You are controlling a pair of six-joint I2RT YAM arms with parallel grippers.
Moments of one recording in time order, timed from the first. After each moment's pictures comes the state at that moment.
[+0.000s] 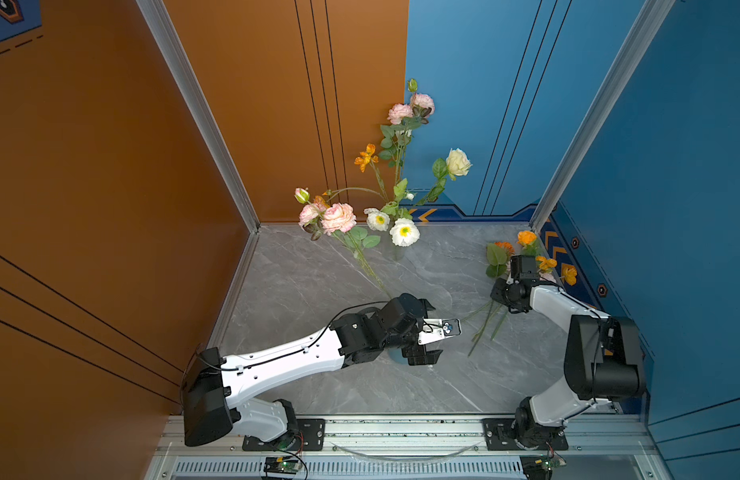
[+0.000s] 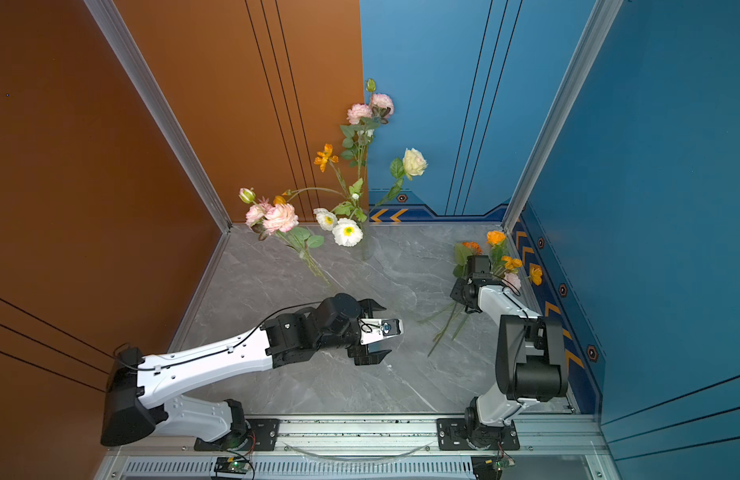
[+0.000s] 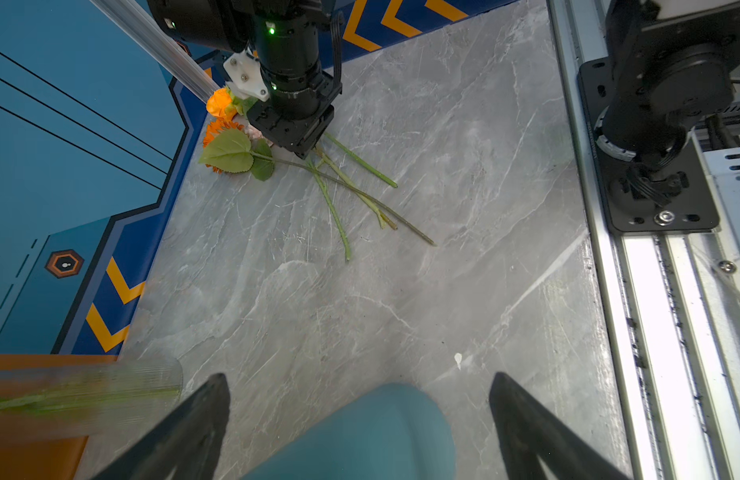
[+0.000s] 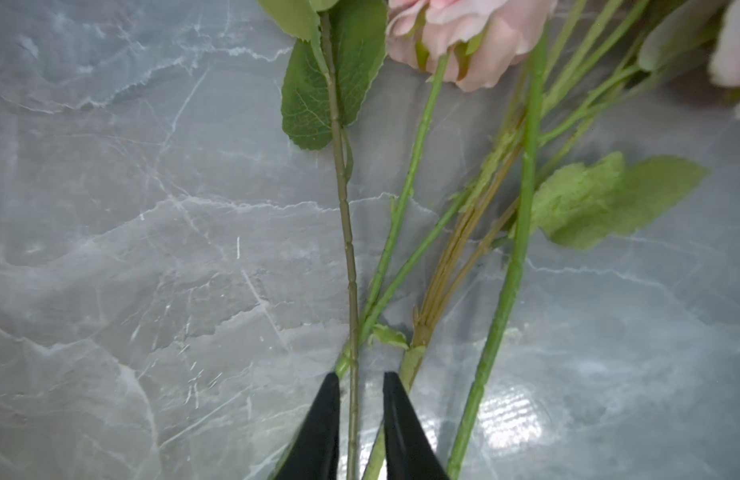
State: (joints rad) left arm -1.12 1.35 1.12 -0.37 -0.01 0.50; right arm -0.06 1.63 0.95 -0.35 0.01 0.40
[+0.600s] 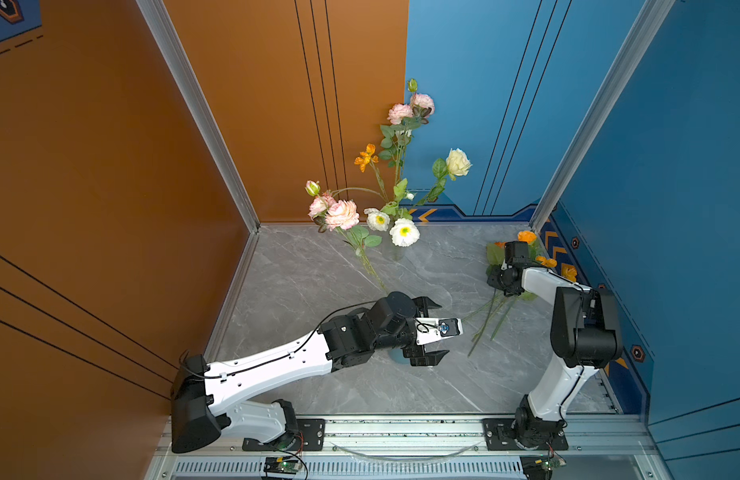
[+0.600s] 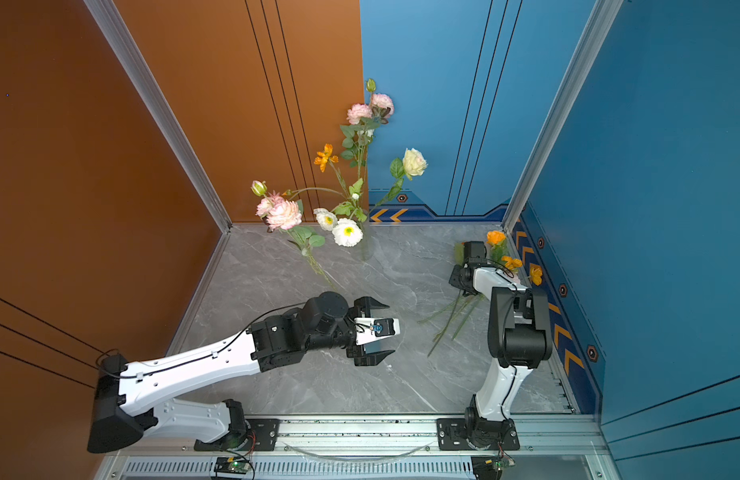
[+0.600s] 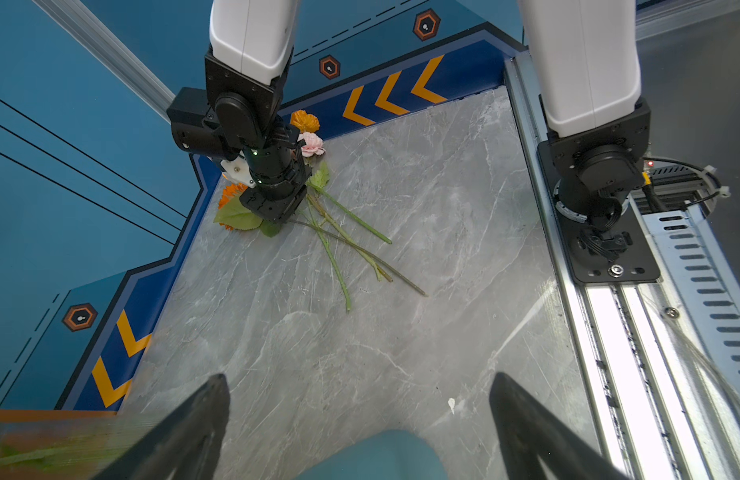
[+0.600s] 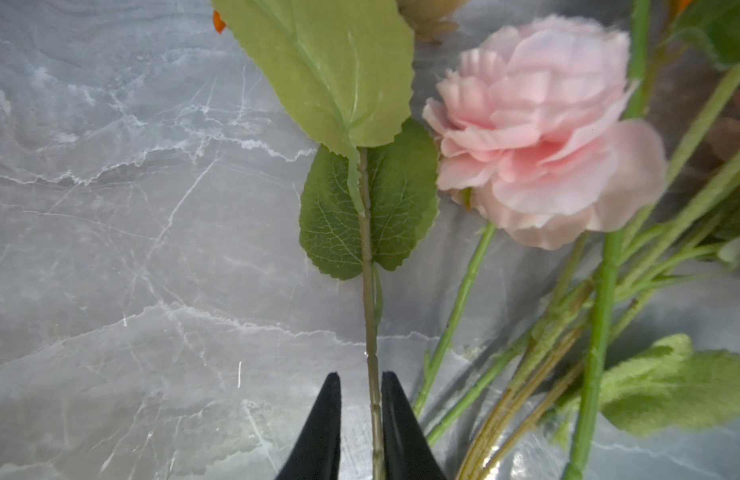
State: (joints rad) left arm -1.12 1.29 1.11 -0.29 0.07 0.50; right arm -0.06 1.85 1.16 -0.33 0.04 0.32
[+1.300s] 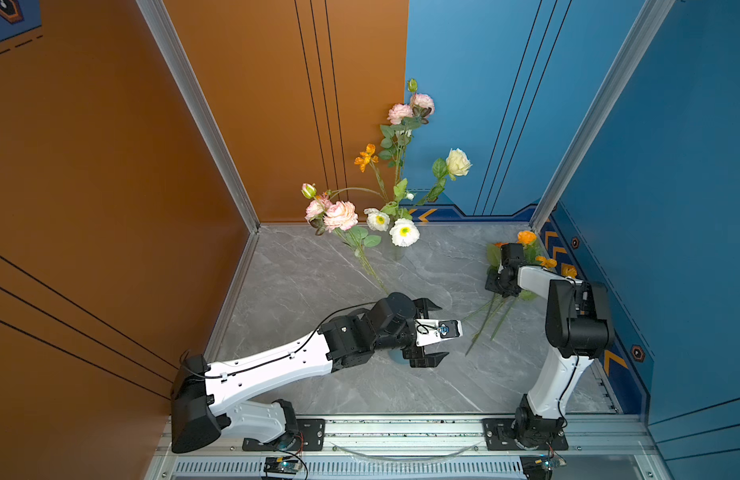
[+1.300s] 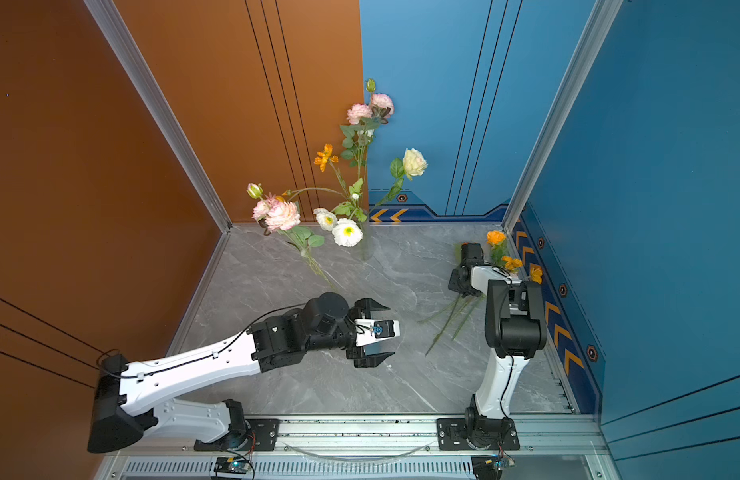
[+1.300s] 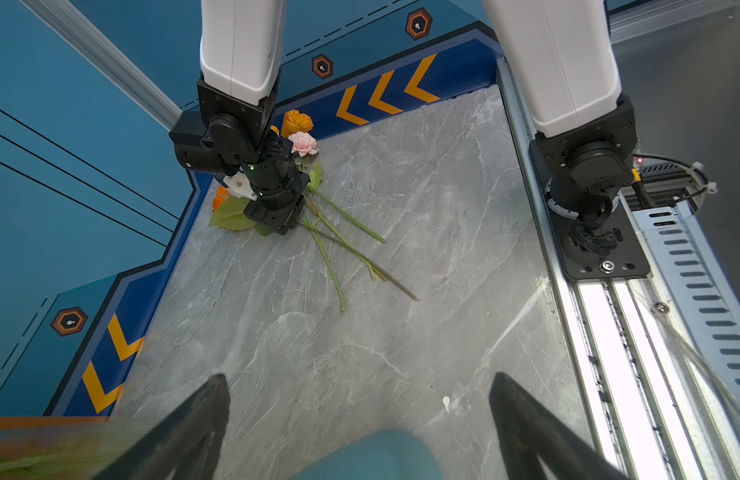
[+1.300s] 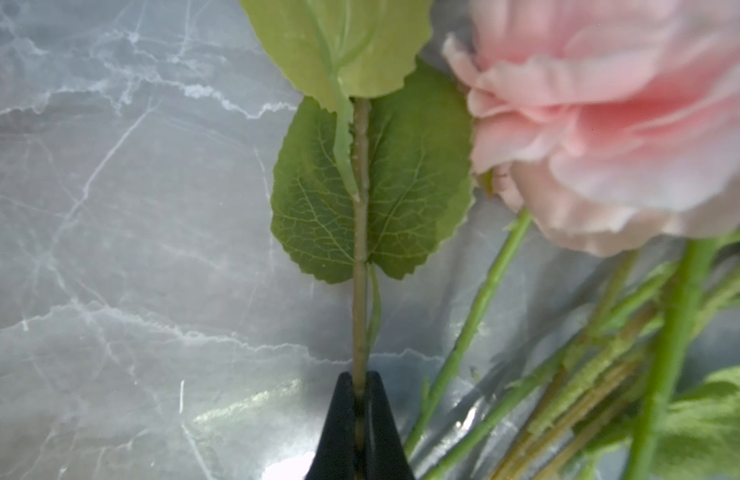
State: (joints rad) left arm -1.12 1.29 1.10 -0.29 0.08 0.50; right arm -0.06 1.92 1.19 -0.37 0.05 0.27
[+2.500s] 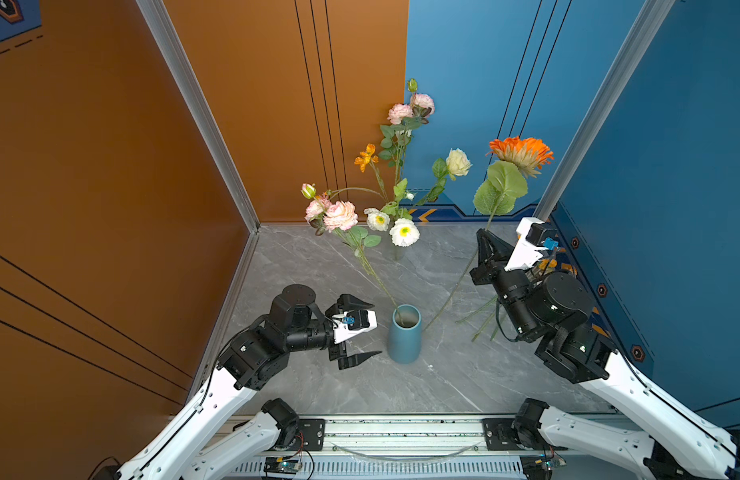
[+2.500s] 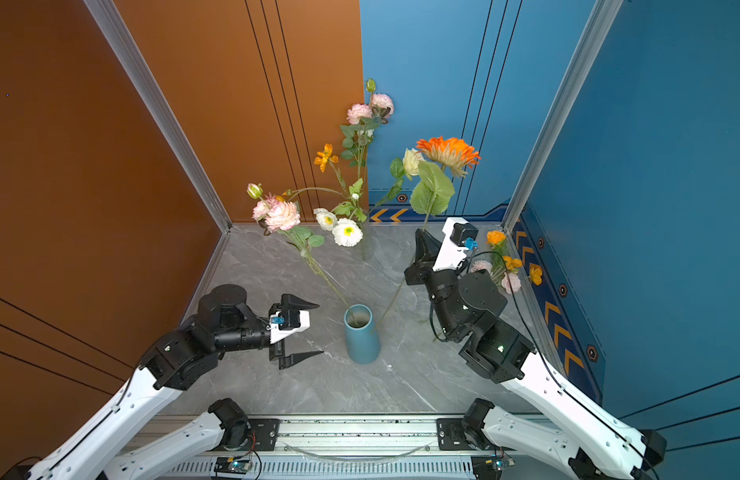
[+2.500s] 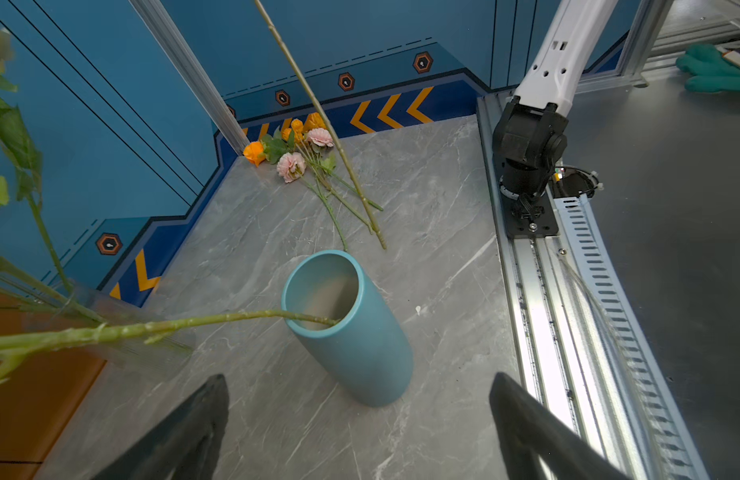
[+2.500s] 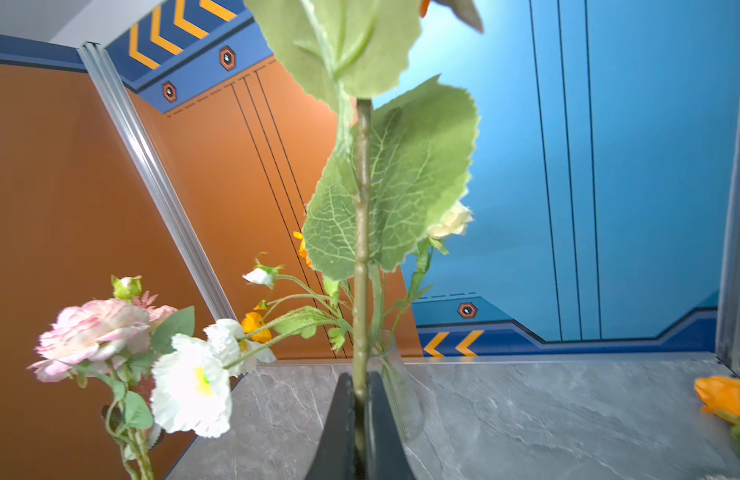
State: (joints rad) left arm -0.64 0.79 0.95 -0.64 0.59 0.57; right arm 0.90 0.93 1.14 -0.01 0.62 0.18
